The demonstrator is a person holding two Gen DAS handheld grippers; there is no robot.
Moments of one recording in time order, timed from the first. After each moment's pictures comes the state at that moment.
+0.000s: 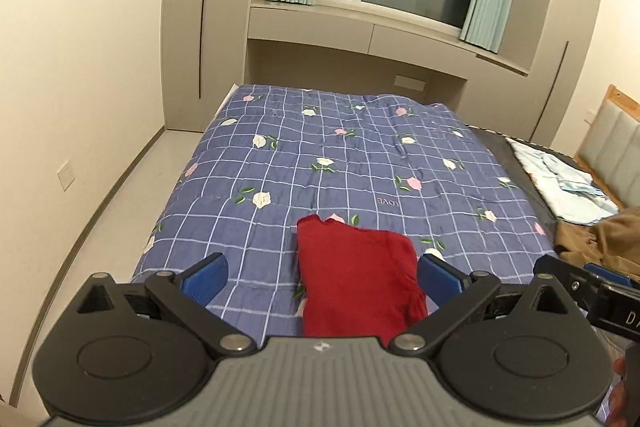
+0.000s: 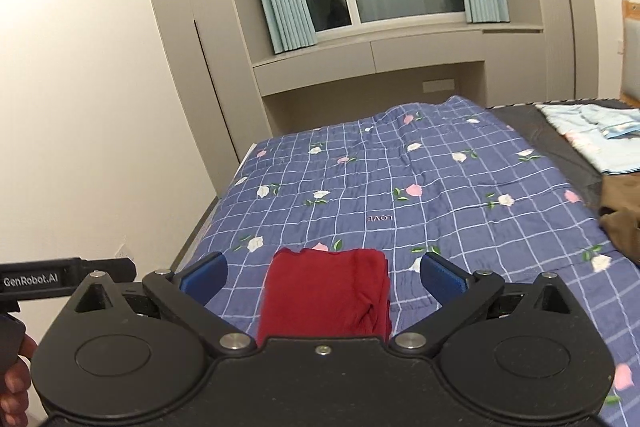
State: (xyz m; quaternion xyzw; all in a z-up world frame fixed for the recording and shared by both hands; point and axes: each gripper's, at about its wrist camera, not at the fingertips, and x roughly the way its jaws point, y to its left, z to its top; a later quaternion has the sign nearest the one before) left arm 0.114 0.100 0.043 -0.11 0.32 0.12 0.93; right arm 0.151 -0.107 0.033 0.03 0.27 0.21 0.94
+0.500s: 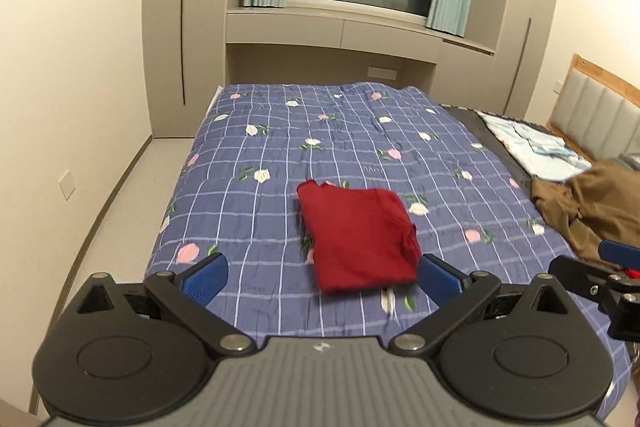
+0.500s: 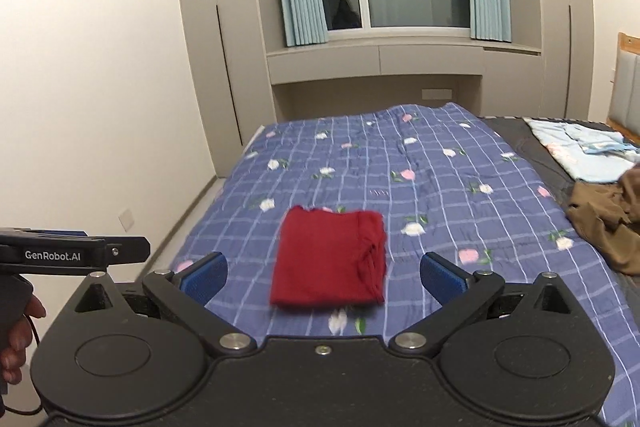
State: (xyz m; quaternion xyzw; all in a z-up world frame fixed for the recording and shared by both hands) left arm 0.000 0.089 0.036 -0.07 0.33 0.08 0.94; right arm 0.010 -0.117 0.031 -0.02 0.26 0.21 0.94
